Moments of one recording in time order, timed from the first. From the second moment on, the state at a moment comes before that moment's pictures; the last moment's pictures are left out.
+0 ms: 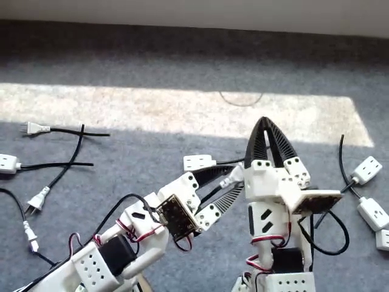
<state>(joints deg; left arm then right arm) 47.8 -85.1 80.3 10.9 -8.9 -5.0 -80.5 95.6 -5.7 -6.1</state>
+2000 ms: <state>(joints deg) 24.4 30.3 -36.6 100.0 -53.1 10.5 -58.2 94.5 -6.5 -15.5</state>
